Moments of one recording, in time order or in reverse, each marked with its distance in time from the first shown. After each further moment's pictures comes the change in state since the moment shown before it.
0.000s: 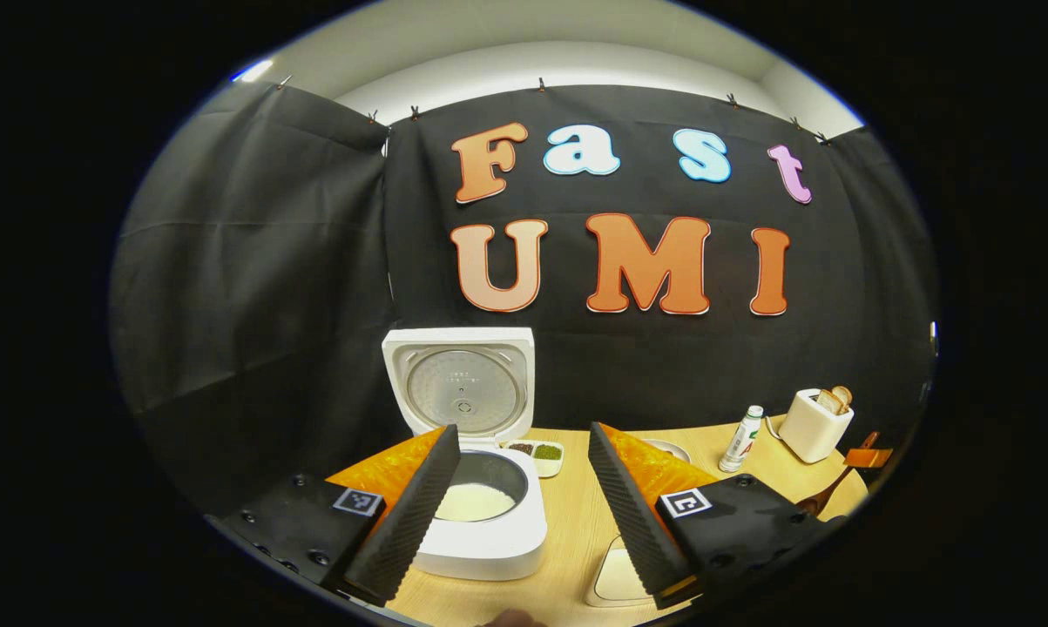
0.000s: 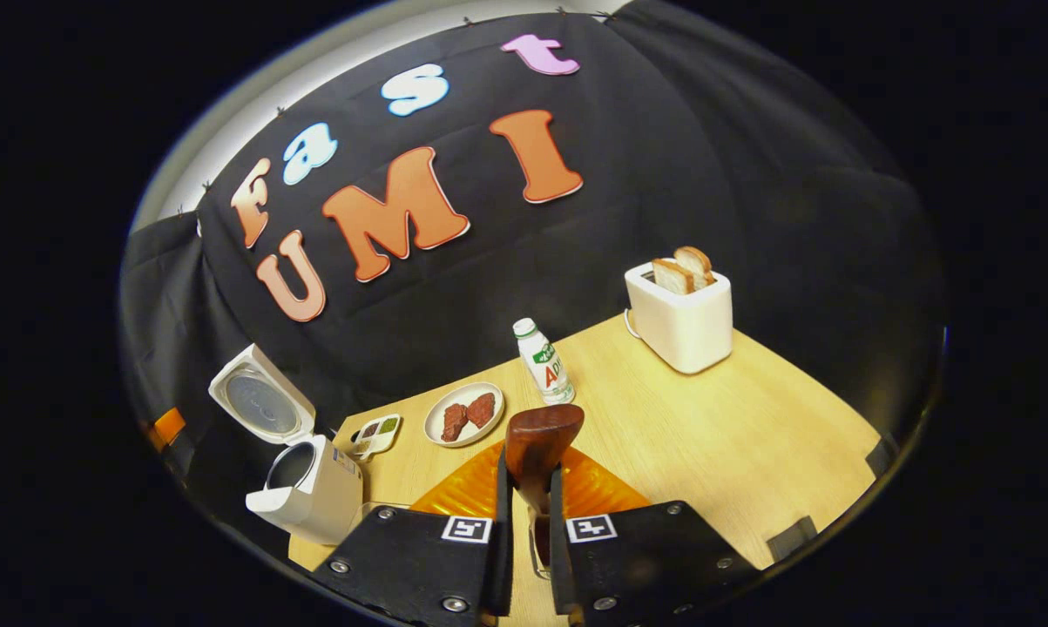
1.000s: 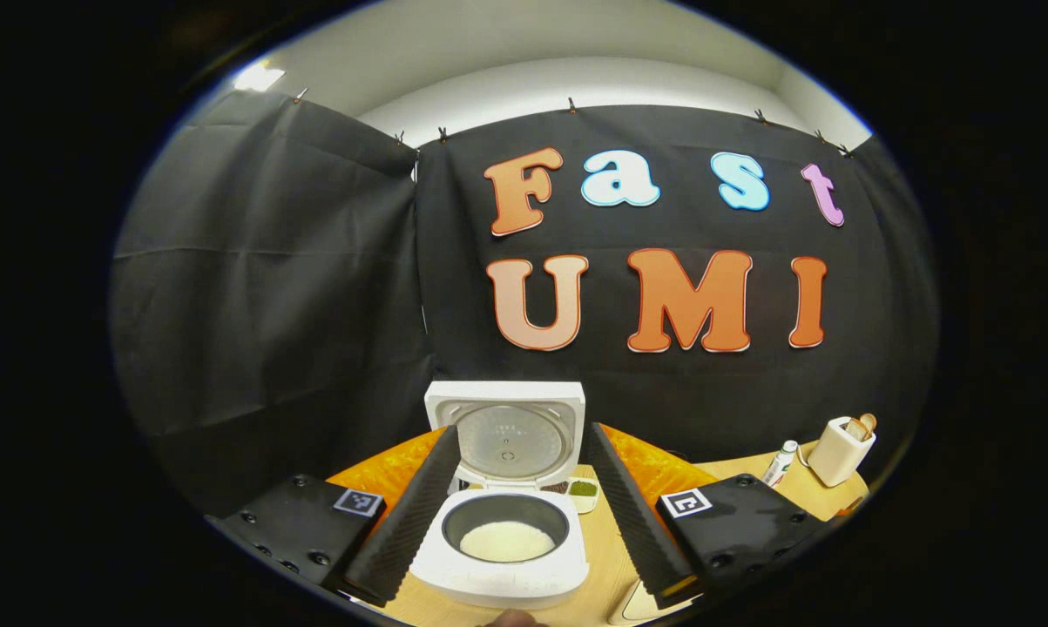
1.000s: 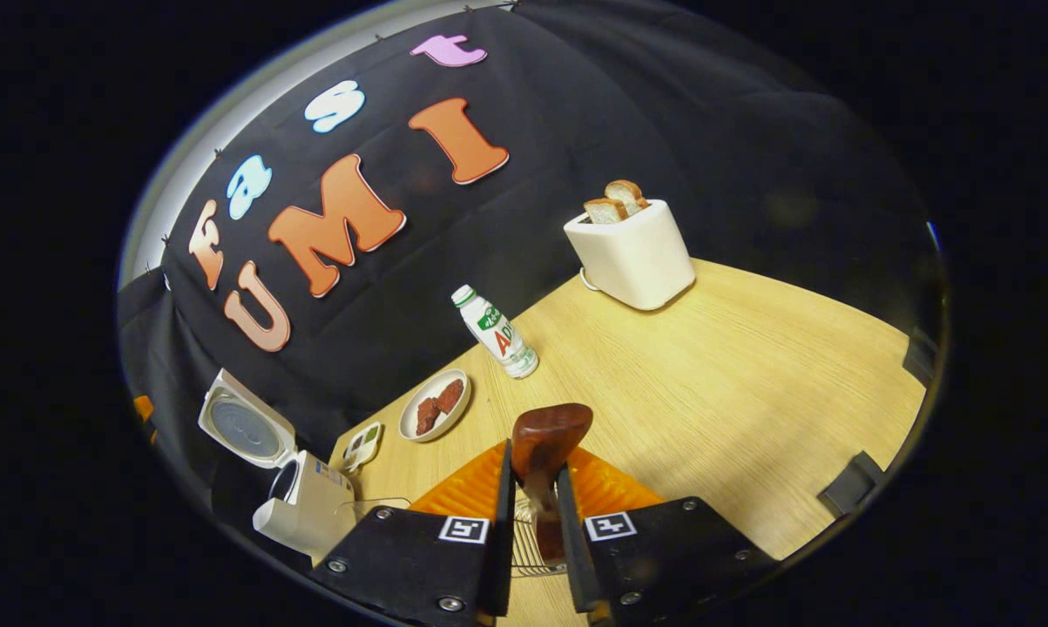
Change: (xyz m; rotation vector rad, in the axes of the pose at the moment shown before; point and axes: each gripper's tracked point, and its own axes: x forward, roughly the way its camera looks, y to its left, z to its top) left arm 0.028 0.058 0.079 -0.015 -0.110 0.094; right arm 0.022 -0.050 -0.069 0.150 0.060 -0.069
